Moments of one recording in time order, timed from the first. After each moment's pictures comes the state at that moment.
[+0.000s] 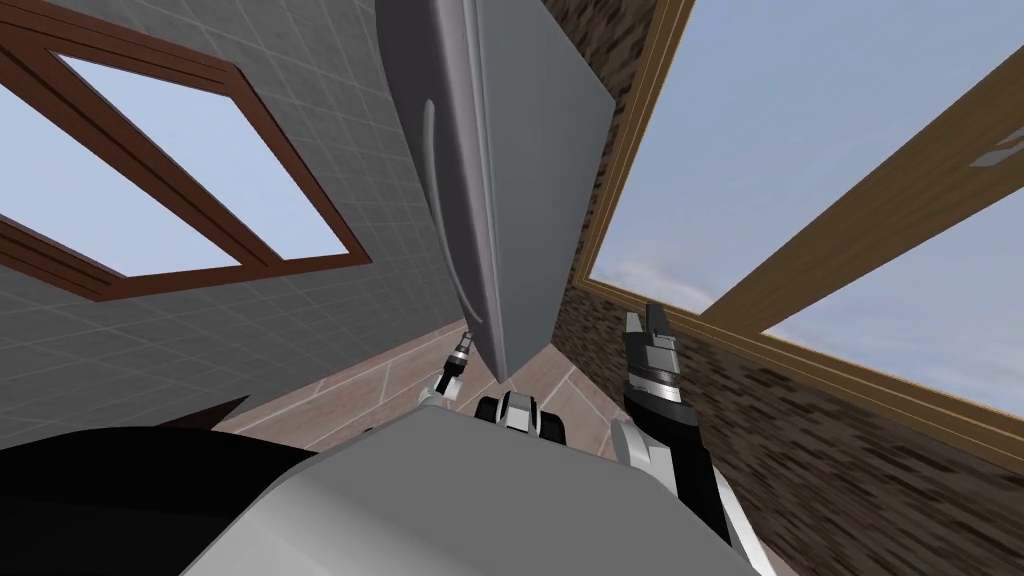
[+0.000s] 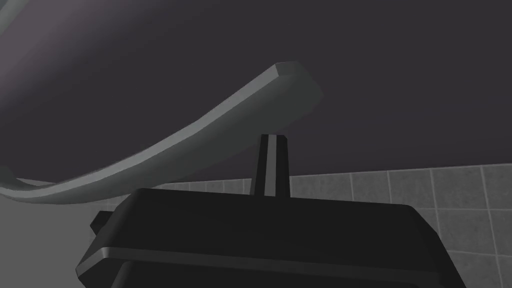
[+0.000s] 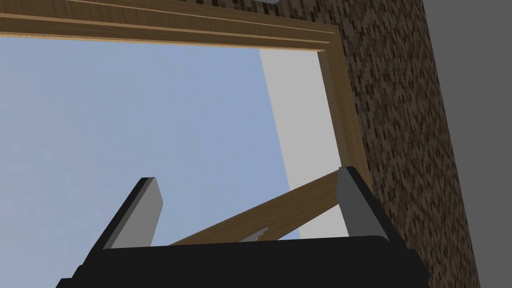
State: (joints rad) left arm -0.08 0.14 0.17 -0.76 -0.18 -1.05 -0.18; right arm 0.52 -0.02 0.01 -2.32 0.06 -0.44 0.17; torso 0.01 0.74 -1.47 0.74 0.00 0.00
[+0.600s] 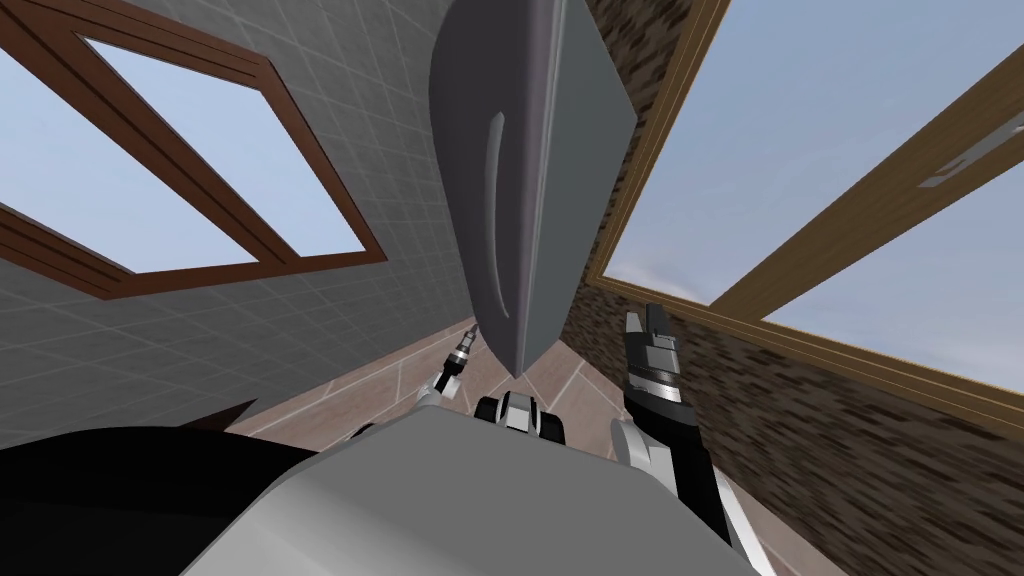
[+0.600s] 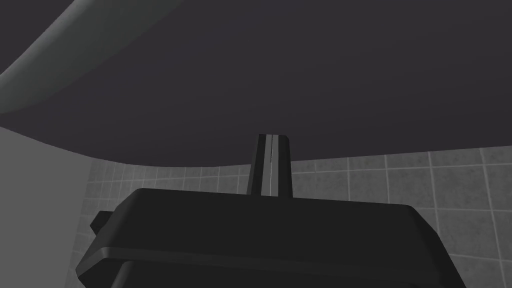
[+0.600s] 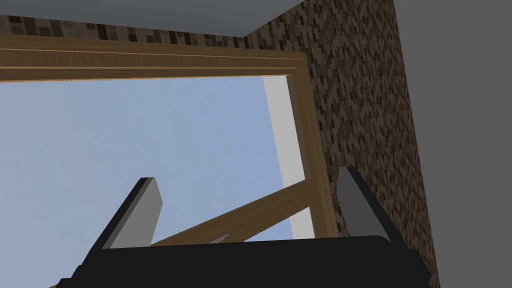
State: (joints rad) left arm -0.09 0.18 0.12 -0.77 -0.21 -1.06 -0.11; right arm 0.52 -0.02 0.02 -2.32 0.06 -0.44 0.17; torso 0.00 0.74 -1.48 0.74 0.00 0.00
